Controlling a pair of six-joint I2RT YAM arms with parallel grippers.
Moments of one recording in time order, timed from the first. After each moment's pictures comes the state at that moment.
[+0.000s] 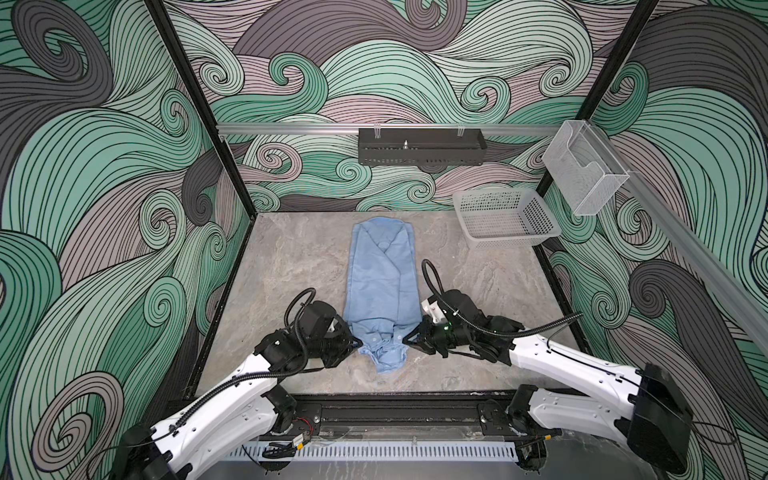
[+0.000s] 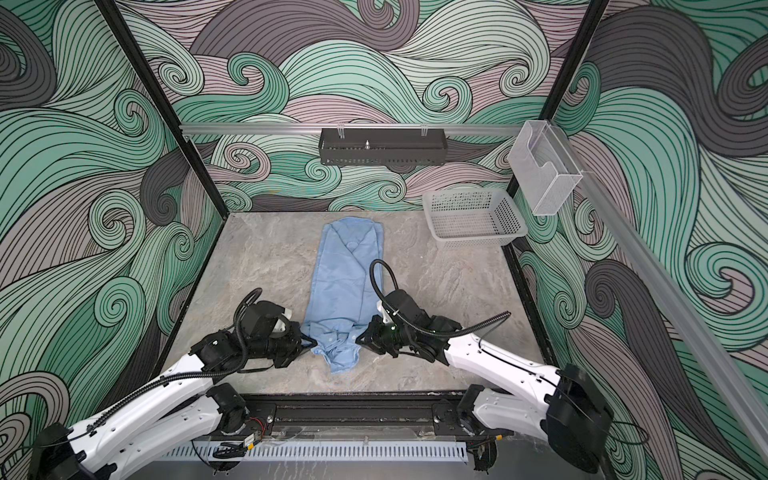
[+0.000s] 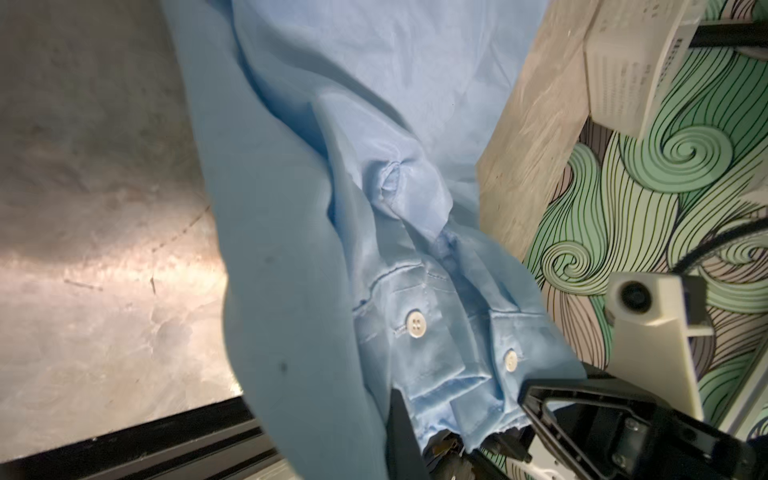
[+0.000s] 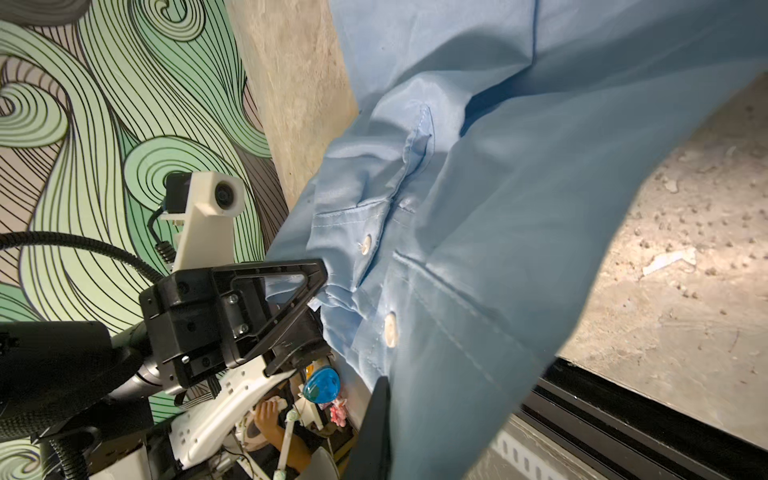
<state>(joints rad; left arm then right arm) -0.60 0.84 0.56 -0.55 0.36 -1.27 0.85 1.18 0.72 -0.31 -0.46 1.25</state>
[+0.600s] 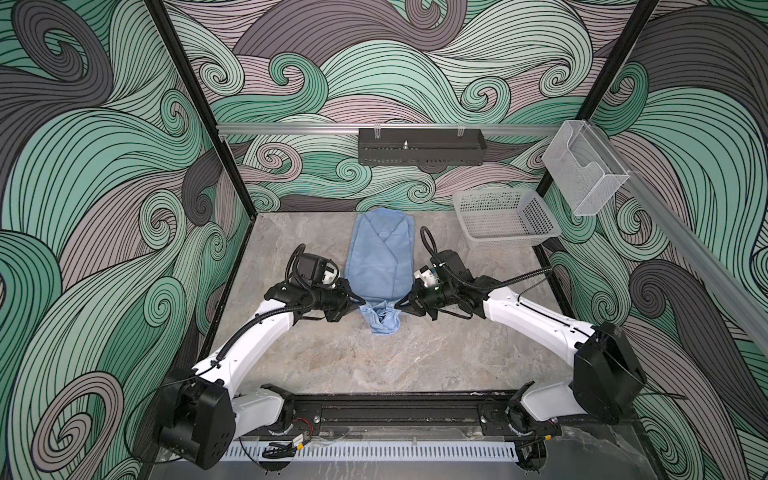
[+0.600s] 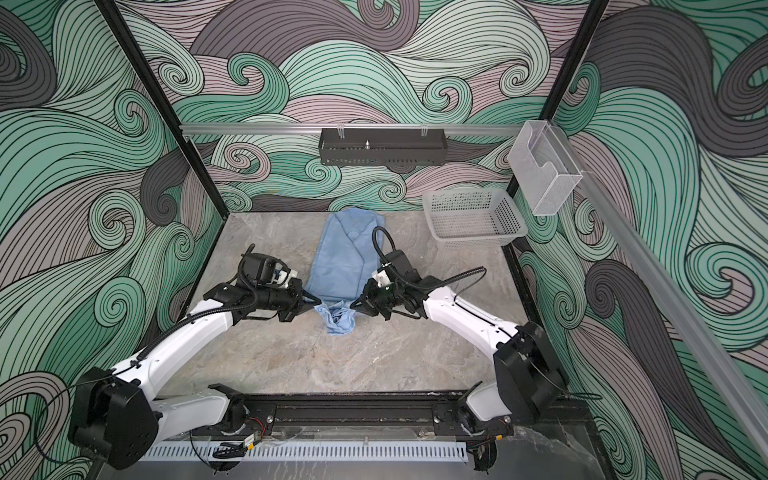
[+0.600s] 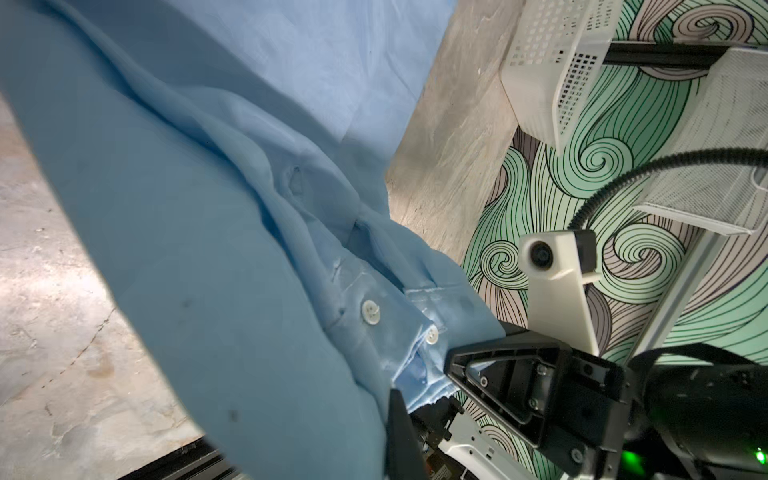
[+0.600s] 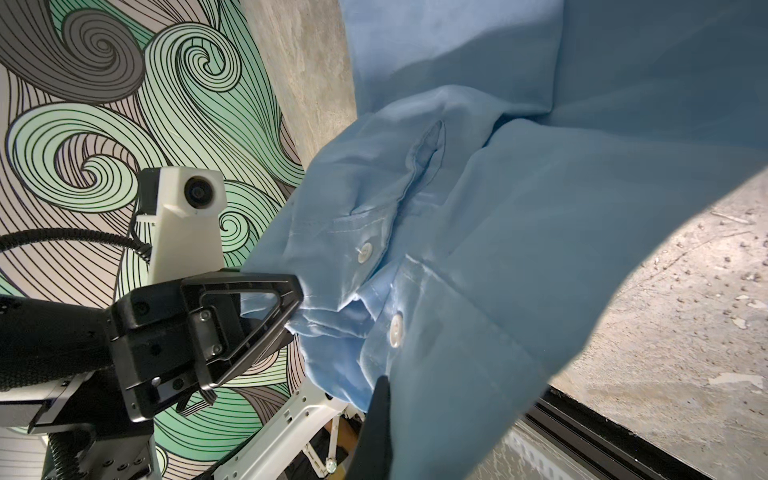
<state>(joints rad) -0.34 1.17 0.82 -0.56 0.66 -1.04 0.66 1.44 0.98 -0.37 -0.65 1.16</state>
